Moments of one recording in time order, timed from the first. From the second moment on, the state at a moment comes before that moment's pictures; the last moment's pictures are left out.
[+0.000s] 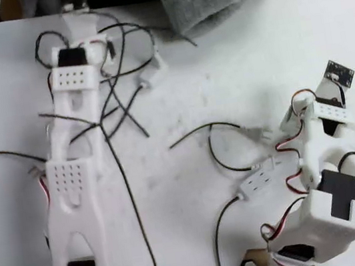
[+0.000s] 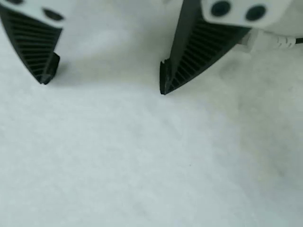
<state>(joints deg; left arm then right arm) -2.9 61.2 -65.6 64.0 9.2 21.1 5.8 32.4 44.4 -11.5</state>
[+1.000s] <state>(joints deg) -24.1 48.2 -81.5 102.4 -11.2 20.6 5.8 32.4 44.4 -11.5</state>
